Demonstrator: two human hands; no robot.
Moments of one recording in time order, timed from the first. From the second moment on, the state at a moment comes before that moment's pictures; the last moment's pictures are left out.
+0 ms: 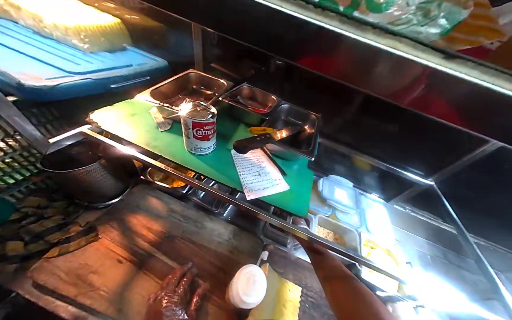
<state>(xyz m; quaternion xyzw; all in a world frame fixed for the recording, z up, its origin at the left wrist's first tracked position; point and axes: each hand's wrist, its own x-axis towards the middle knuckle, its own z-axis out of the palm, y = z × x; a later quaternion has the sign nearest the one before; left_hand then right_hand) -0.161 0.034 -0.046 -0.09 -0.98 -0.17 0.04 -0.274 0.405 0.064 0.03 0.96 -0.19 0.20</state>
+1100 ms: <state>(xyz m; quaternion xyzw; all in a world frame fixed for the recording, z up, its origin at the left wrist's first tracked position) -0.161 0.037 -0.055 -0.08 -0.98 -0.16 0.05 -0.037 0.352 0.034 0.29 0.87 -0.40 0.00</state>
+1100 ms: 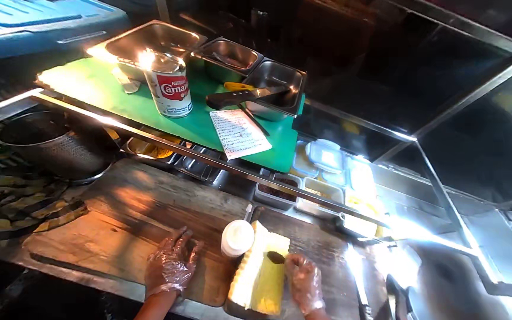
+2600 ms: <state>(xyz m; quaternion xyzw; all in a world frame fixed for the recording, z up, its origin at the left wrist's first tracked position) -0.162 0.037 -0.062 -0.07 -0.98 -0.16 0.08 -0.125 0.417 0.066 0.39 0.68 -0.60 0.15</state>
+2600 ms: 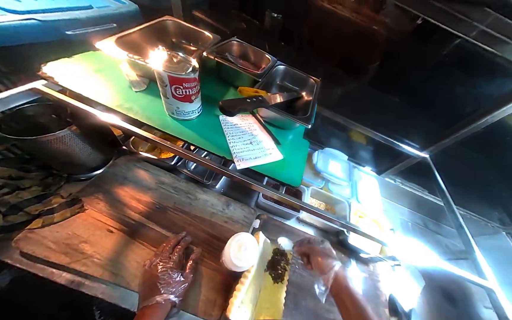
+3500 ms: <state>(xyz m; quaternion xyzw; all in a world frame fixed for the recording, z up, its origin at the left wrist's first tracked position) -0.161 0.038 -0.059 -0.07 -0.98 -0.15 0.08 -0.209 0.440 0.043 0.28 0.79 -0.55 0.06</state>
